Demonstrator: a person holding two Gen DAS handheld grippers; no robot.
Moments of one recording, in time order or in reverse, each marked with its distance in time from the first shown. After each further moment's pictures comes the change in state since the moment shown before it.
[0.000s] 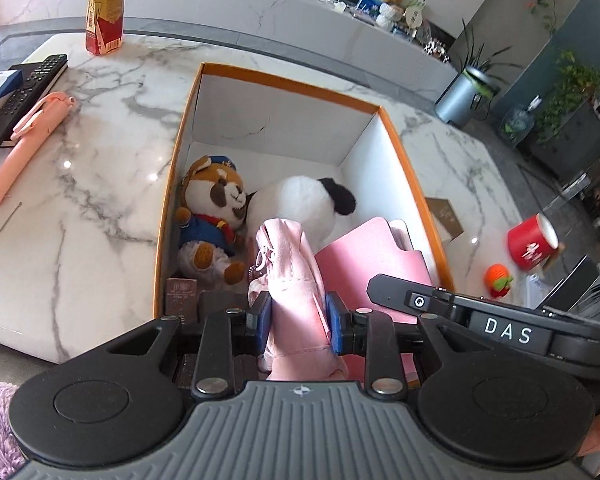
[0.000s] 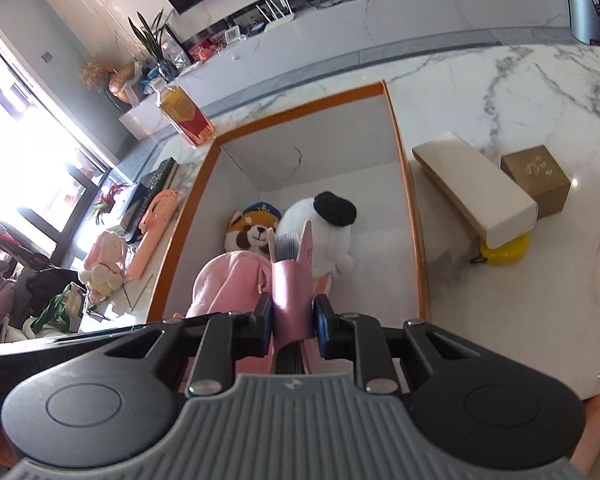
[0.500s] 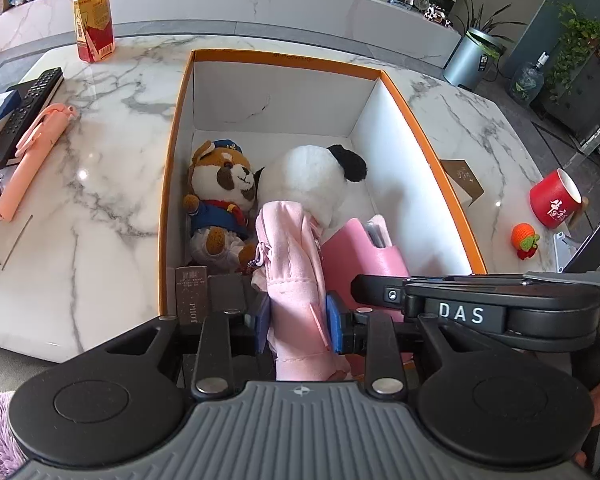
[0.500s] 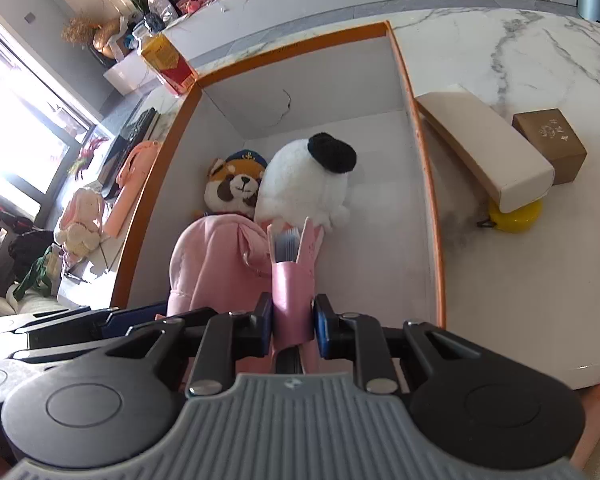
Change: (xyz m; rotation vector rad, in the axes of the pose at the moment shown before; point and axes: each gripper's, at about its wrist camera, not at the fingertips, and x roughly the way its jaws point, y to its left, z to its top) left arm 0.005 -0.007 -0.003 0.094 0.057 0.068; right arm 0.033 0.004 -0.001 -0.030 0.153 -0.050
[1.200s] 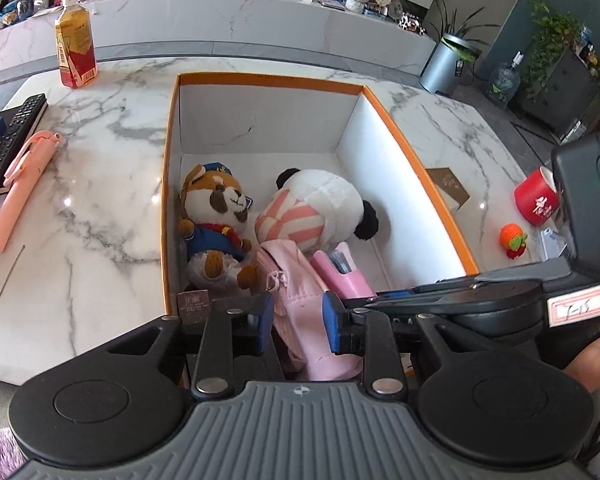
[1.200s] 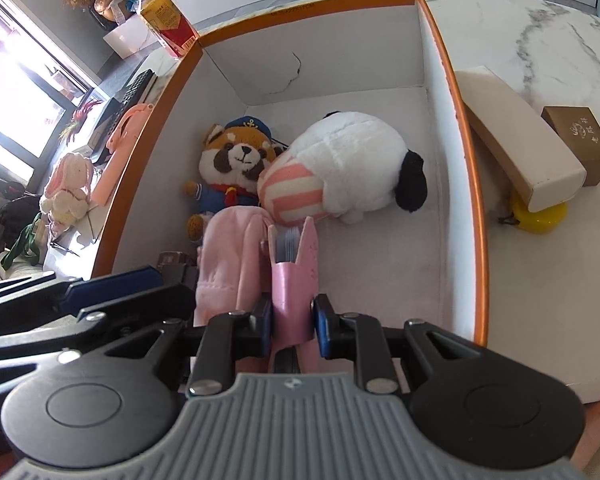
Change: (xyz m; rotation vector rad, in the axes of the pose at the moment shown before) left arm 0.000 0.004 0.001 0.081 -0.048 -0.029; right arm 0.029 0.008 0.005 -0.052 0.080 -0.026
